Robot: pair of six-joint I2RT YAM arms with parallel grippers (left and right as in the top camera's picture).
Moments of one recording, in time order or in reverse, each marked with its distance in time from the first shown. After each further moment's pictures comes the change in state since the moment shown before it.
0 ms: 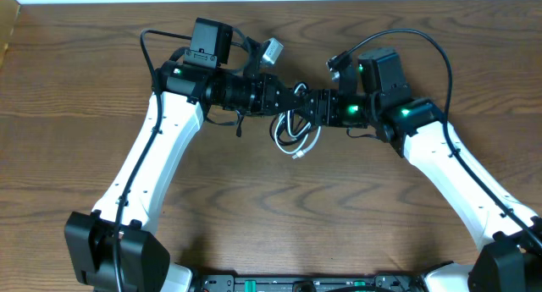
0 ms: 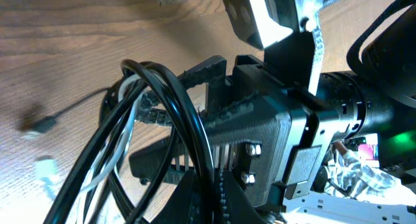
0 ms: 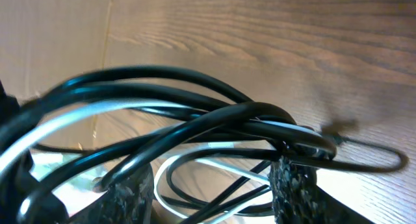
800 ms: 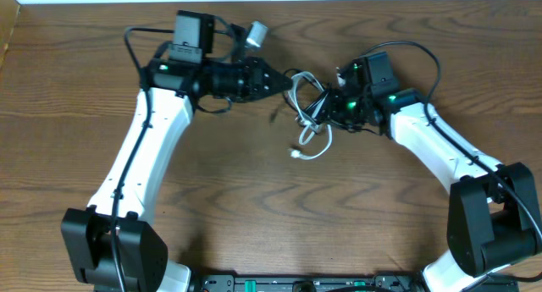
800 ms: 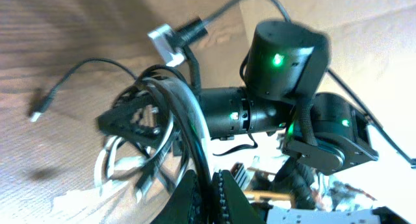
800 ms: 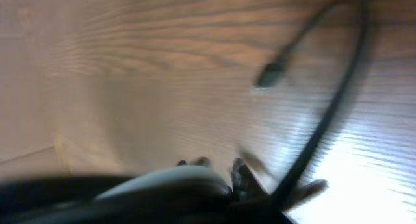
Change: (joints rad) left arm 0.093 0.014 -0.003 0.142 0.076 -0.098; right arm -0.079 0.218 0.008 -0.045 0.105 0.066
